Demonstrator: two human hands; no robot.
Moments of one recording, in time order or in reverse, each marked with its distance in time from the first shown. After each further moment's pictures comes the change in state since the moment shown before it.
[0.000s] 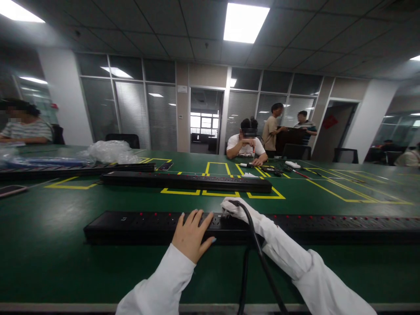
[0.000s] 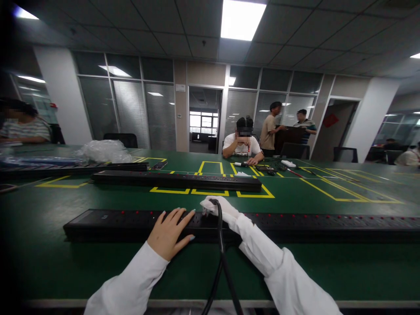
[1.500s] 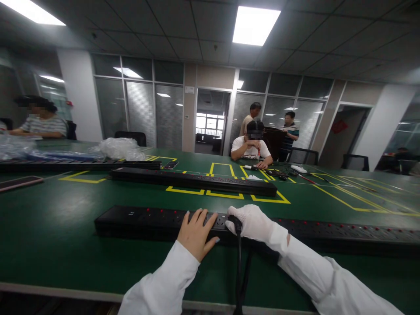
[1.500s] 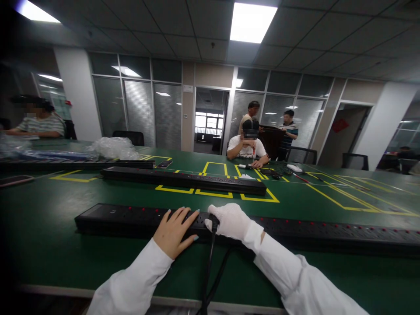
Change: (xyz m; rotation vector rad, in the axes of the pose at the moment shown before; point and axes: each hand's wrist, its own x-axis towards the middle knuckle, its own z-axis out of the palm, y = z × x) left_hand 0.000 -0.001 -0.012 -0.012 0.001 0.031; right_hand -0.027 0.000 -0.003 -1.062 0.018 -0.277
